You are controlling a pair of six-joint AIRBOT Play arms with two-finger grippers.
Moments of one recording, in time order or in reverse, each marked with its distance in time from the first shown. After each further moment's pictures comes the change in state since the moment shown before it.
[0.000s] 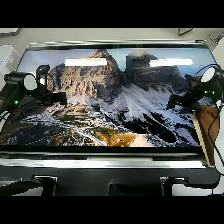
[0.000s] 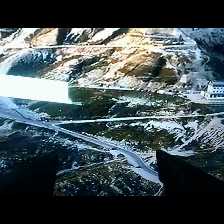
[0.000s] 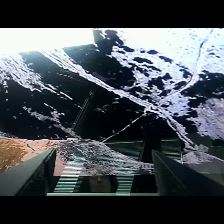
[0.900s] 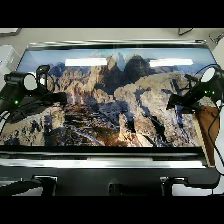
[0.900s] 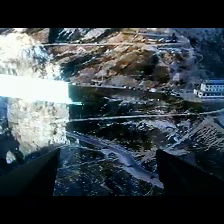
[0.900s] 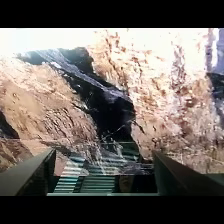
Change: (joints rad) left arm 0.000 0.000 0.000 0.000 0.000 0.000; right arm 0.000 0.000 0.000 0.000 -0.003 0.000
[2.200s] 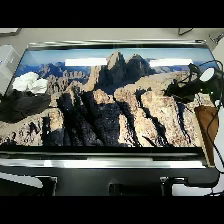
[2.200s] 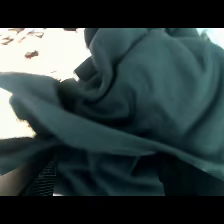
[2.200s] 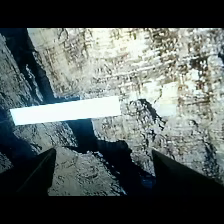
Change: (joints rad) left arm 0.909 -0.452 0.329 -0.349 0.193 0.074; right arm 0.000 -0.017 0.000 0.114 -0.300 0.019
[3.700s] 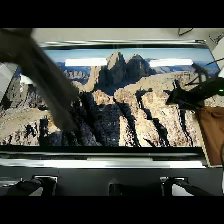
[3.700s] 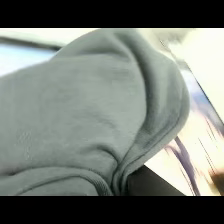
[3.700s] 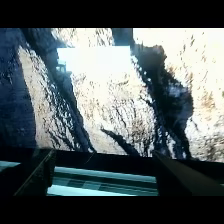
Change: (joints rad) left arm -1.021 0.858 -0.073 0.046 0.057 -0.051; right arm 0.000 0.258 0.000 0.036 0.365 -0.052
